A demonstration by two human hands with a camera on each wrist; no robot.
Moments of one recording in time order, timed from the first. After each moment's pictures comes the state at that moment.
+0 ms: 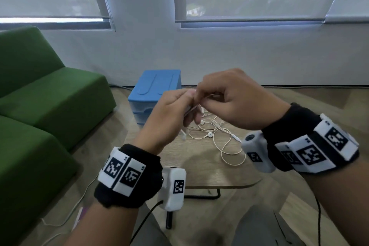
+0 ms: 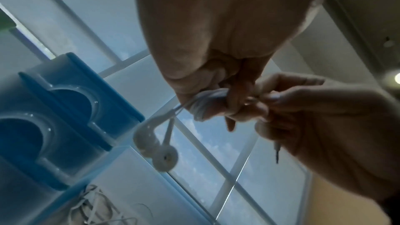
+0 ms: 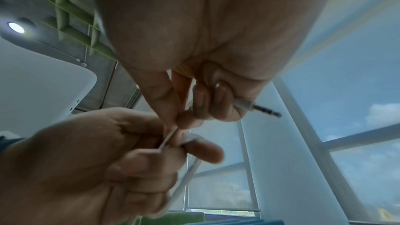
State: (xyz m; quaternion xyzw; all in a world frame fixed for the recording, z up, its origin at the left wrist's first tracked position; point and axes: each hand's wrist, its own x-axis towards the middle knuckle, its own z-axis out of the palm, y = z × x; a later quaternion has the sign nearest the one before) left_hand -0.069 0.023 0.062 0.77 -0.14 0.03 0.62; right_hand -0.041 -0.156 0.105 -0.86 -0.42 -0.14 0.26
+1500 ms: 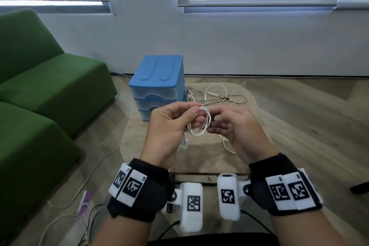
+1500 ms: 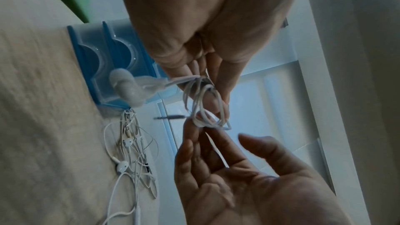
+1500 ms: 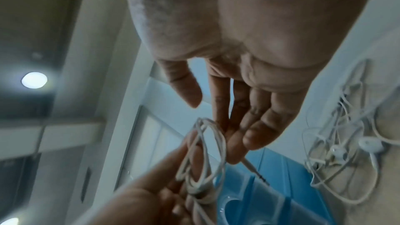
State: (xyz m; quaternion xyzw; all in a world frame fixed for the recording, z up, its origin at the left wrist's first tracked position) left_hand -0.090 0.017 -0.003 0.59 -0.01 0.06 0.81; right_hand -0.071 -0.151 -0.001 -0.65 -0.09 0.08 0.75
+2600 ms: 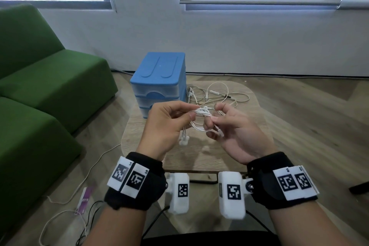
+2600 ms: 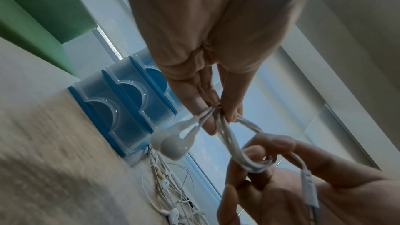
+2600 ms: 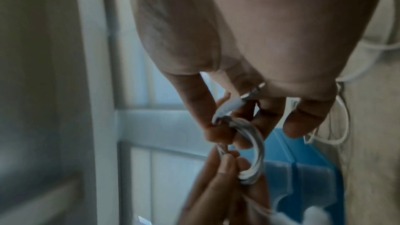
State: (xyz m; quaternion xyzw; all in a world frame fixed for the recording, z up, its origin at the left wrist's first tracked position) left_hand -0.077 0.037 -0.017 0.72 -0.03 0.06 0.69; right_hand -0.068 -0.151 -0.012 -0.50 -0.04 0.21 0.84
